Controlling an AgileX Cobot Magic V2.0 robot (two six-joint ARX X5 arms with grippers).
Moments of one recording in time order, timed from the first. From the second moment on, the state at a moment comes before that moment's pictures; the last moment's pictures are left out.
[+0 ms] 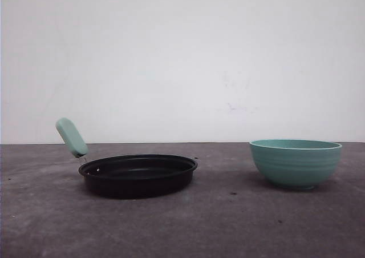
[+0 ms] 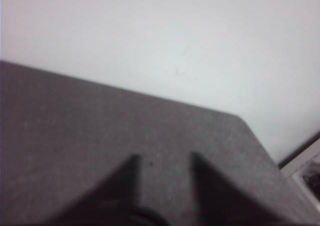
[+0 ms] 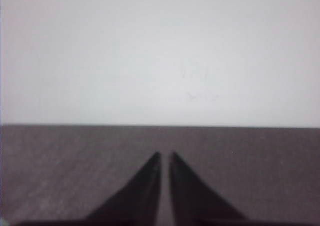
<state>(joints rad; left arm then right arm) -0.11 0.83 1.14 -0.52 0.31 -0.41 0.01 0.64 1.08 -0.52 -0.26 0.16</state>
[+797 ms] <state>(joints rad) -0.12 0.92 0.62 -0.29 0.31 -0.63 0.02 0.89 1.08 -0.87 -0.31 0.27</state>
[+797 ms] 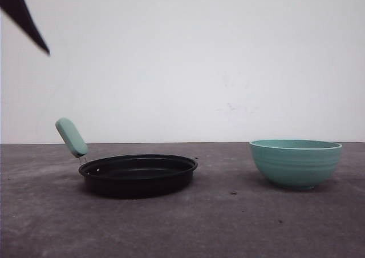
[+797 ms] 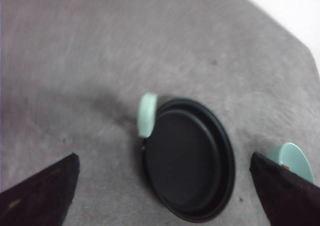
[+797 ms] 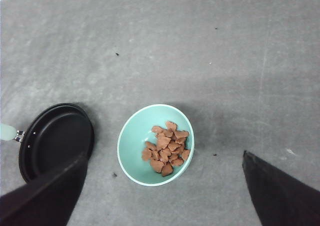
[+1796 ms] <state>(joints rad) -0.19 1.50 0.61 0.23 0.32 -0.85 0.02 0.83 1.08 -0.98 -0.26 0.21</state>
